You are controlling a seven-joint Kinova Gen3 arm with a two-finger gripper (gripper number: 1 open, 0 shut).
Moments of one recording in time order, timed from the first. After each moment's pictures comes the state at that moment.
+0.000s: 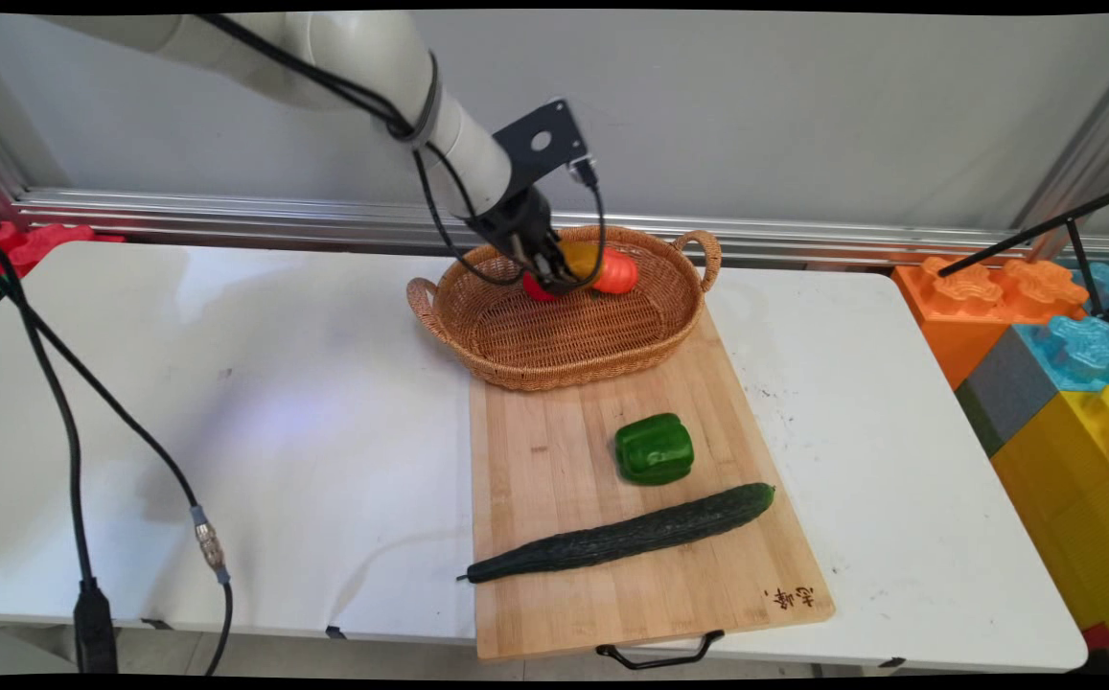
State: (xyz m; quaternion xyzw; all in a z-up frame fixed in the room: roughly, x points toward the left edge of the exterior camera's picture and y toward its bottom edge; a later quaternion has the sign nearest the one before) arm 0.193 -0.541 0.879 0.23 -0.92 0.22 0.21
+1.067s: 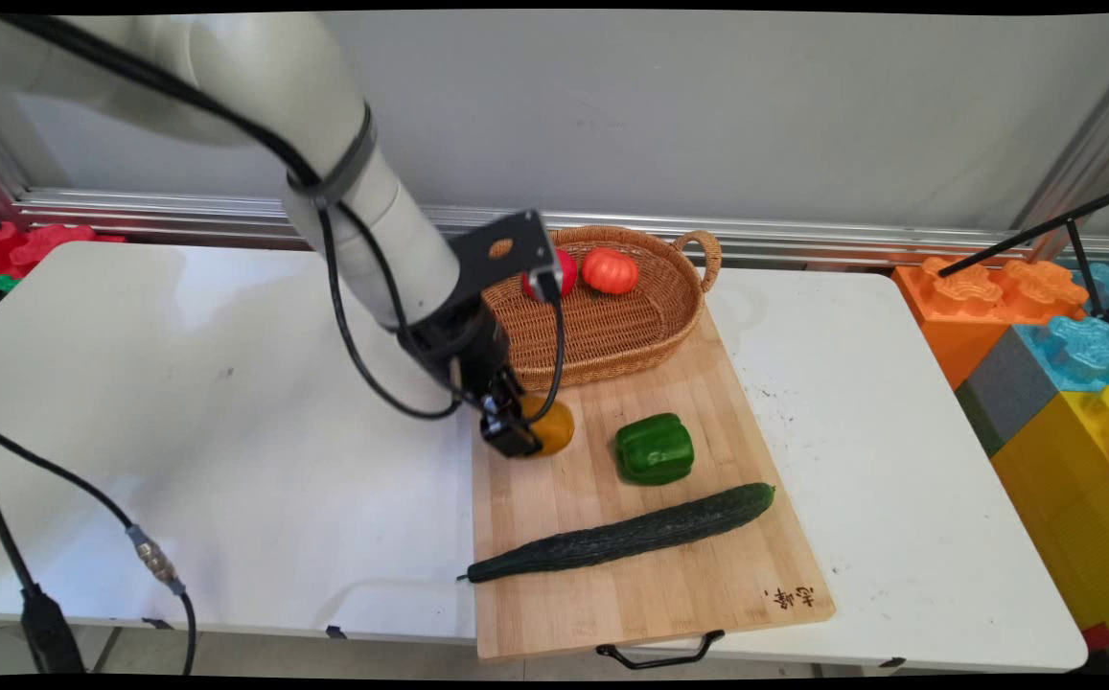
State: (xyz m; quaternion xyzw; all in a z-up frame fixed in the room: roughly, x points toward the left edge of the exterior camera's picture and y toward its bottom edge) arm 0.192 -0.416 0.878 0.23 -0.96 0.04 0.18
